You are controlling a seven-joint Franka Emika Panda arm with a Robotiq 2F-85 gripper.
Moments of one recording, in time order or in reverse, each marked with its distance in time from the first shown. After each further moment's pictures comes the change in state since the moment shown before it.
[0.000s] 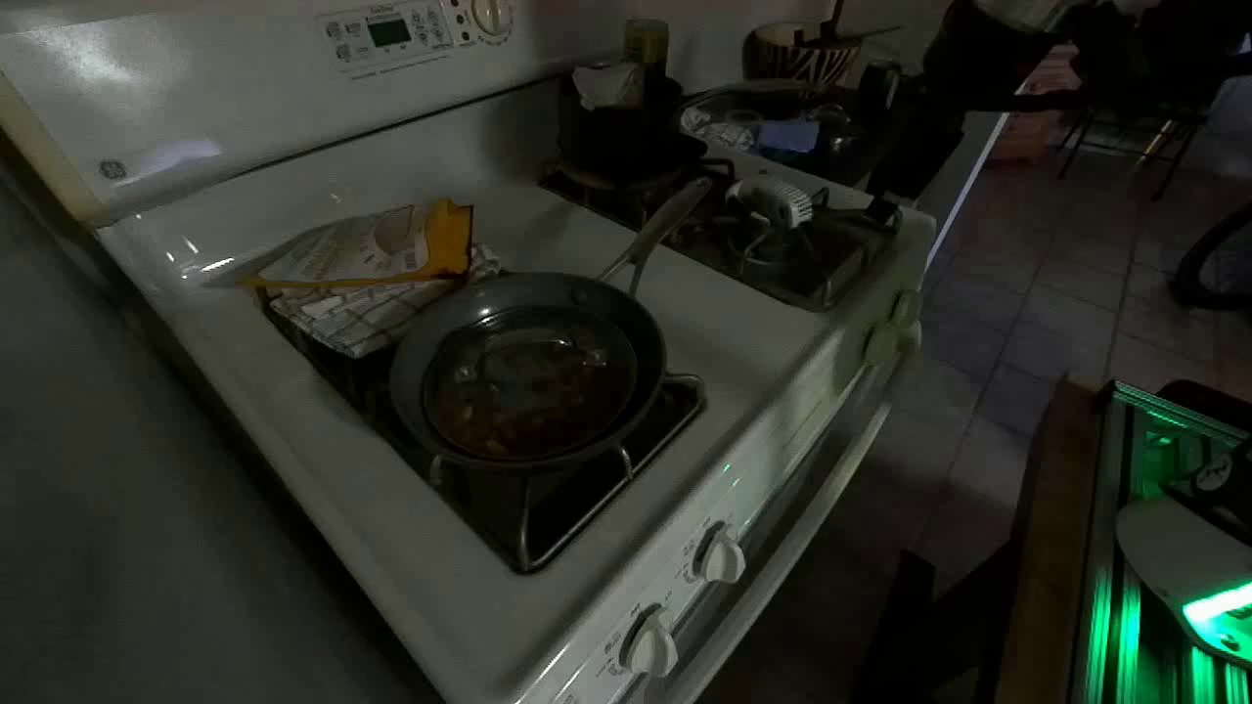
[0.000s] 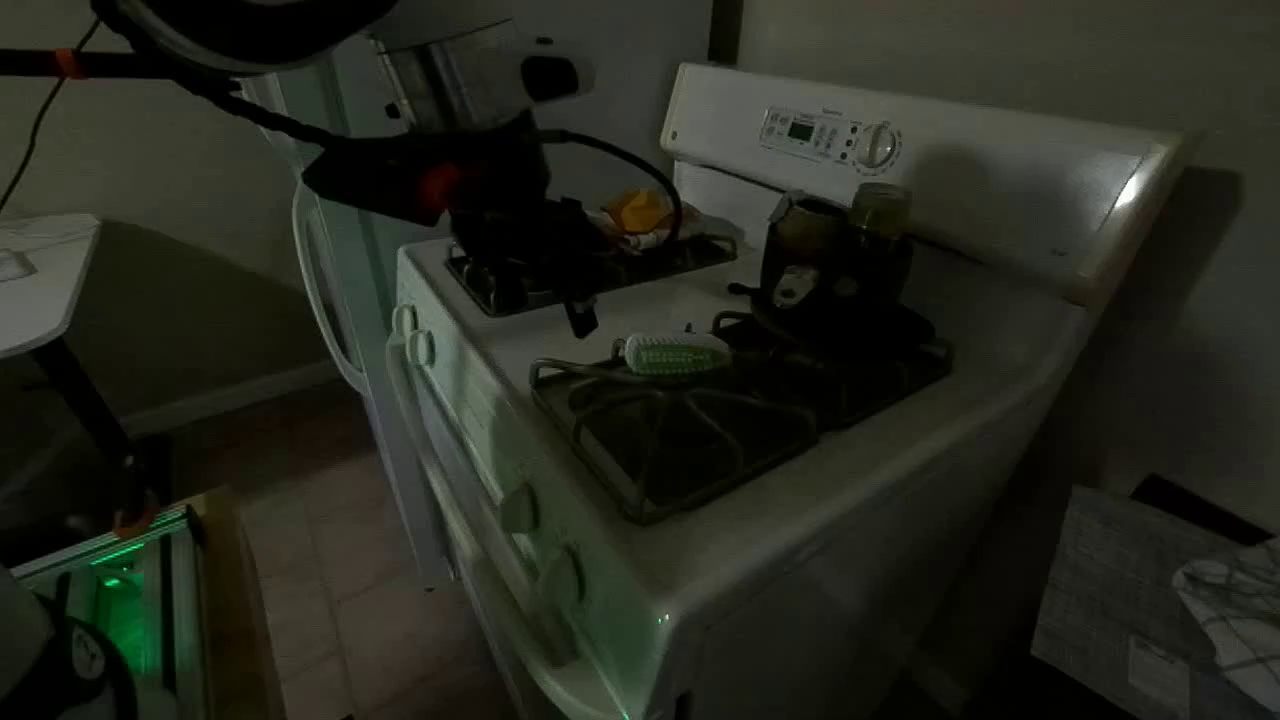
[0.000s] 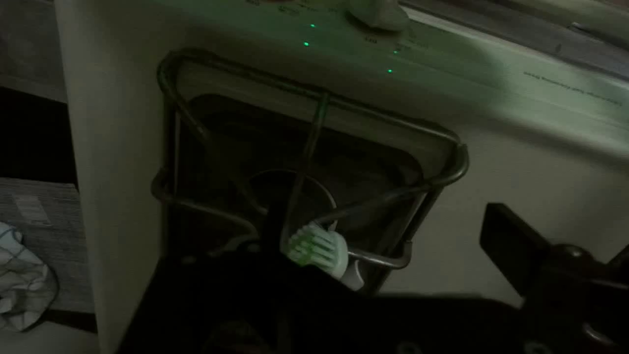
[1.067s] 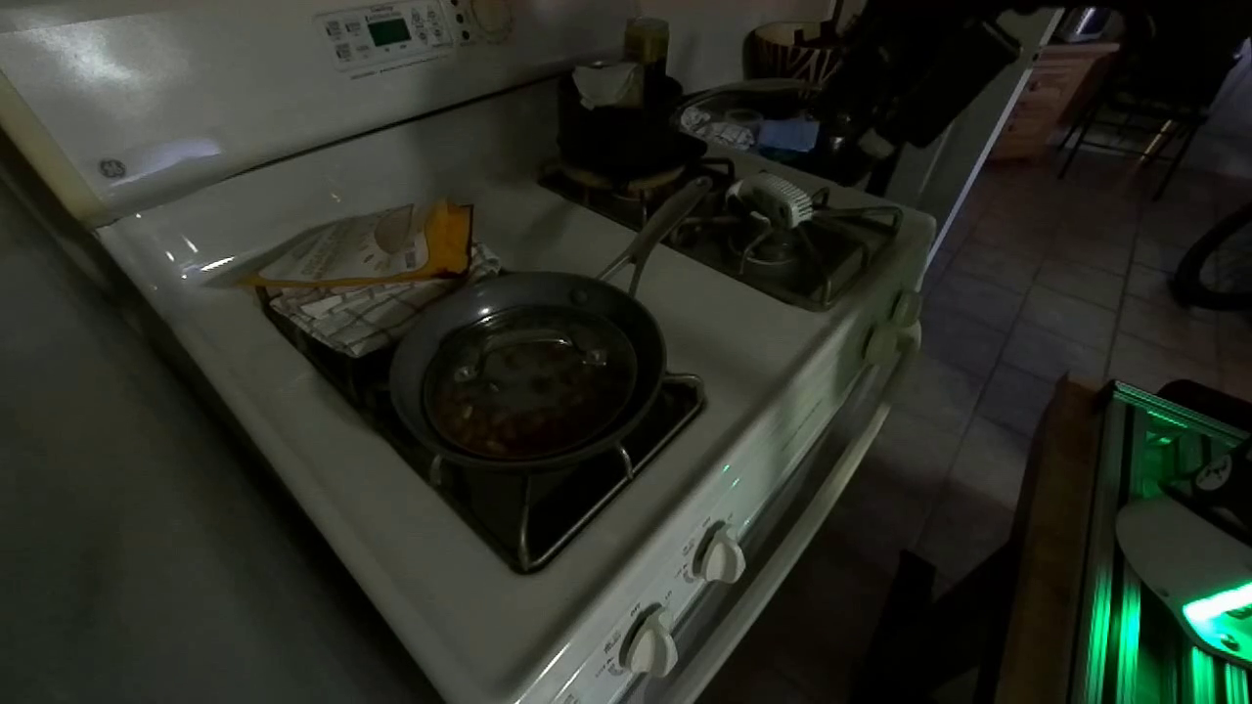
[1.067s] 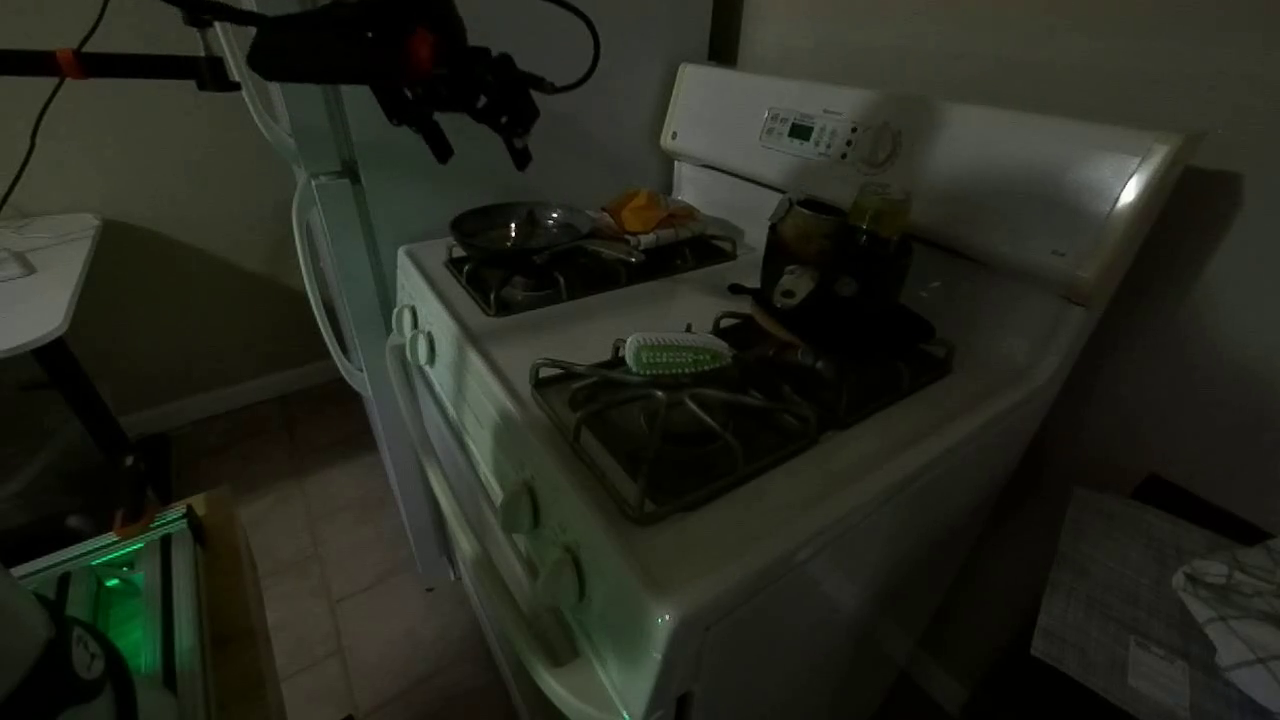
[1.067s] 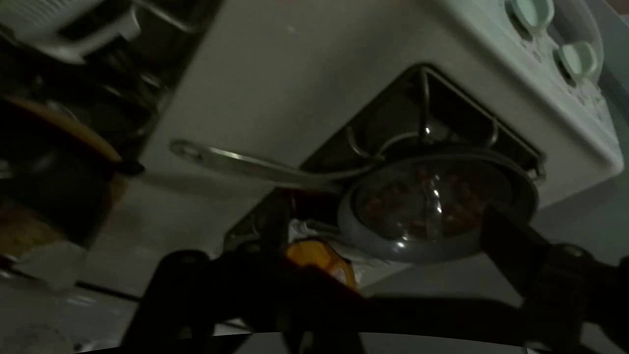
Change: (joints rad) arm 0.328 -0.066 -0.001 0.085 0.204 0.109 -0.171
